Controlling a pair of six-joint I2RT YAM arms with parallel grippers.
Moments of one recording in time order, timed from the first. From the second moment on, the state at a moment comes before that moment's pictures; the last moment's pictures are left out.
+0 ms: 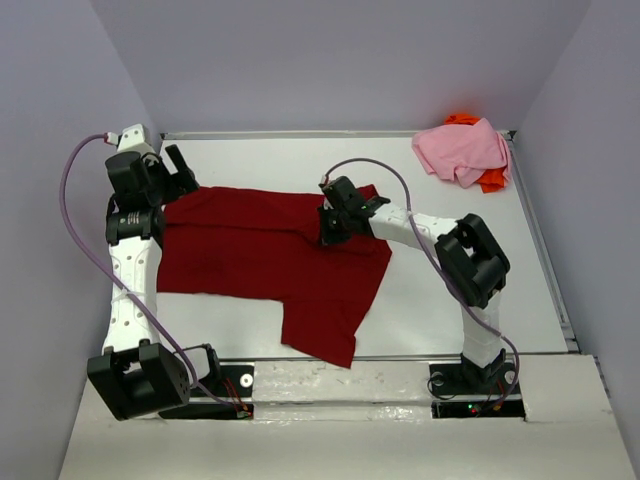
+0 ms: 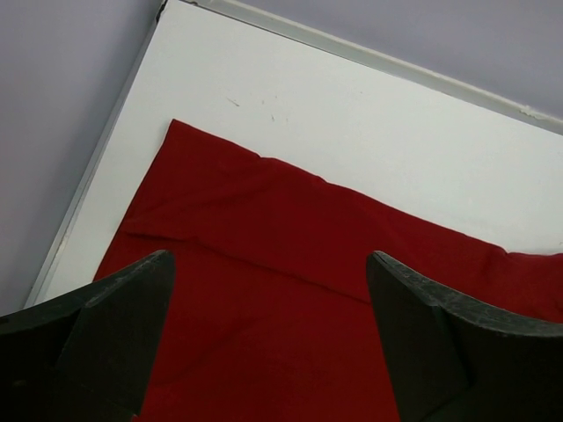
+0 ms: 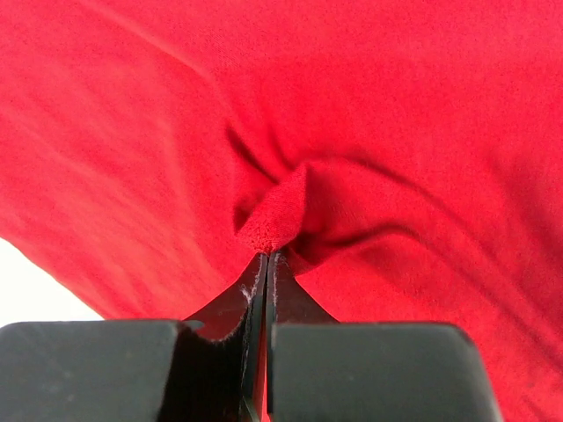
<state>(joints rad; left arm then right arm) 0.22 1.17 1.14 -0.34 0.09 -0.21 0.71 2.00 1.48 -0.35 -0.12 0.49</state>
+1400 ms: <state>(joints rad) -0.19 1.26 1.00 -0.21 0.10 -0.42 0.73 2.04 1.49 -0.50 0.14 0.43</state>
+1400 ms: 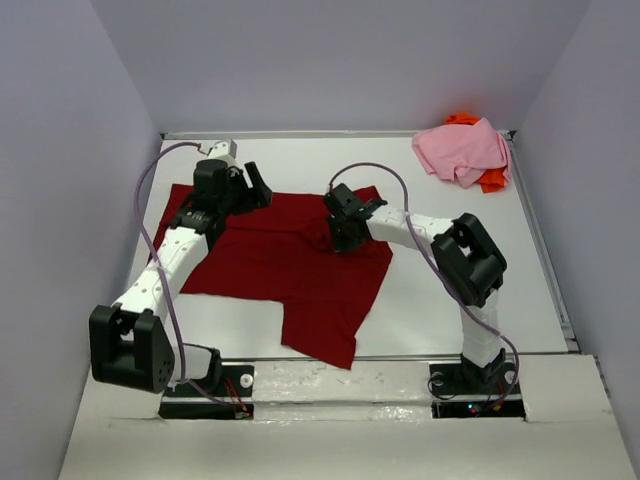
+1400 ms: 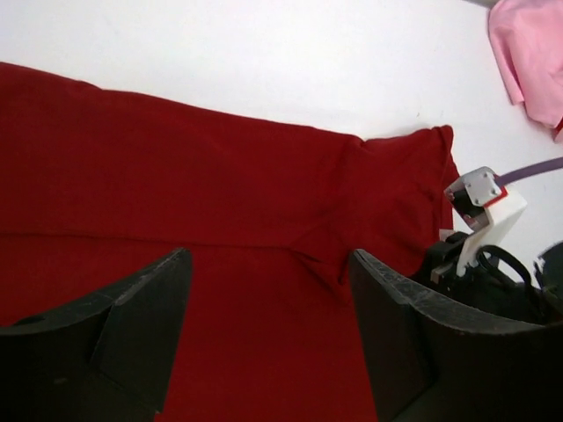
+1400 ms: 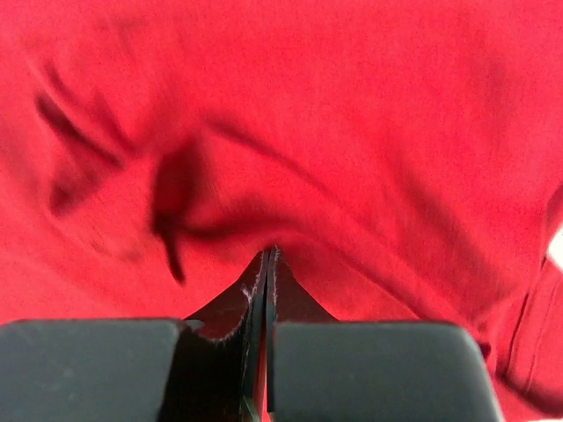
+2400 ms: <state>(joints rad) -0.62 1.75 1.17 -0.16 -0.03 -0.36 0.57 1.53 1.17 -0.52 0.20 0.52</state>
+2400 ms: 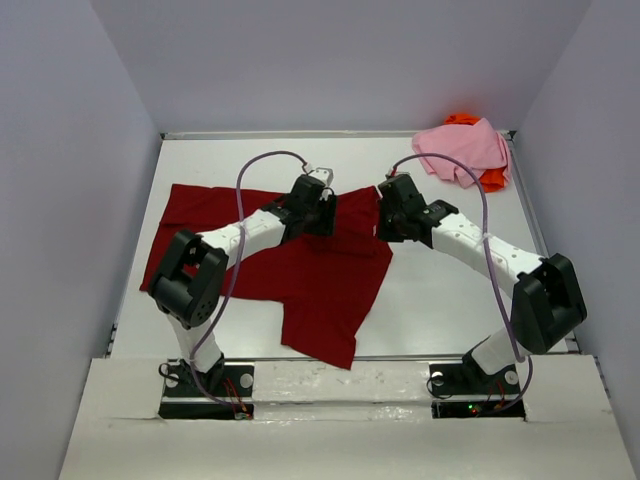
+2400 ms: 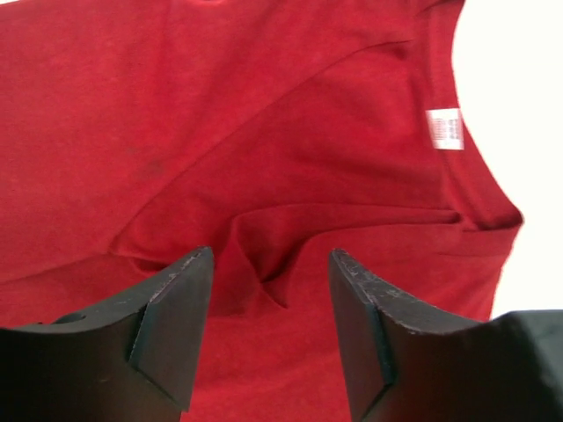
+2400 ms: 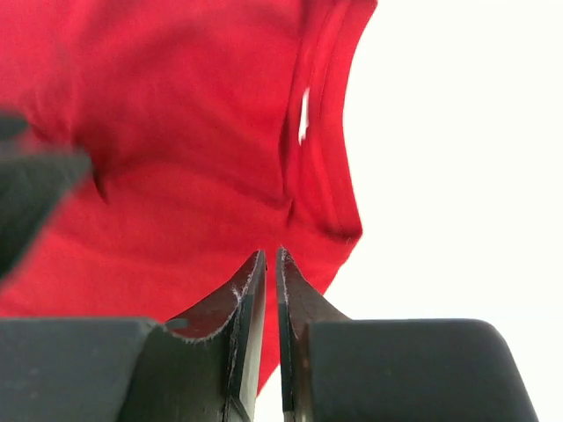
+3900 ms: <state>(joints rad) -0.64 1.50 0.99 -0.29 -0.11 -0.34 0.58 1.67 1.16 -0.49 0.11 0.55</state>
